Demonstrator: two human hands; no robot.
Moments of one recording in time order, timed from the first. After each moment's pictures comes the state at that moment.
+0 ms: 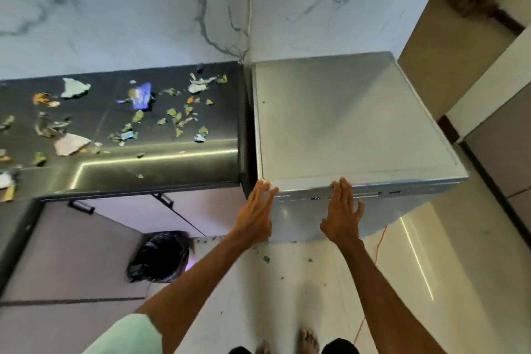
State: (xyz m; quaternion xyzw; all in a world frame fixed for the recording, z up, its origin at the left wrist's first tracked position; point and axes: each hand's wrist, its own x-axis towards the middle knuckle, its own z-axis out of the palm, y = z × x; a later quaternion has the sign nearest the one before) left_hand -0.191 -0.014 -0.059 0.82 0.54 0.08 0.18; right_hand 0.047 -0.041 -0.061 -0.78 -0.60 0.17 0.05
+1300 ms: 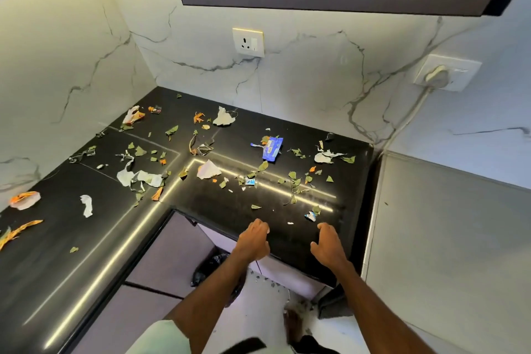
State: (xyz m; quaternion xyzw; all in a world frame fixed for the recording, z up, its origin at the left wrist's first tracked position) left_hand -0.444 0.093 0.036 0.60 0.76 0.03 0.25; right_hand -0.226 0.178 0.010 -0.59 -0.72 0.37 0.04
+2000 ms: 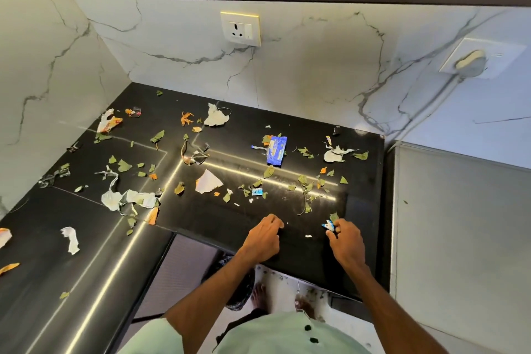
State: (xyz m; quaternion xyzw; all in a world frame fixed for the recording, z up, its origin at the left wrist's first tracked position) left_hand -0.511 0.157 0.014 0.68 0.68 0.06 0.27; right_hand -0.272 0.214 -0.001 -0.70 -0.64 0.29 0.12
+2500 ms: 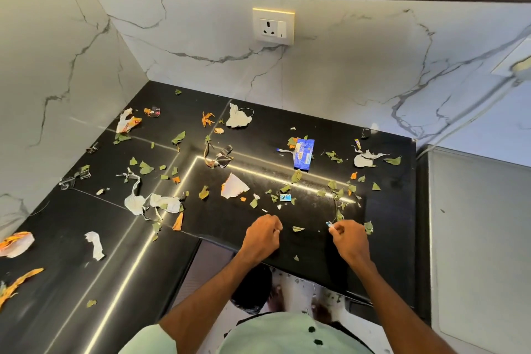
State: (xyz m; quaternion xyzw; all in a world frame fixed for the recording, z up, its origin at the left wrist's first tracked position) left_hand -0.605 0.153 0.012 0.62 0.73 0.14 0.26; right_hand -0.357 0.221 0.006 -0.69 -0.65 0.31 0.11
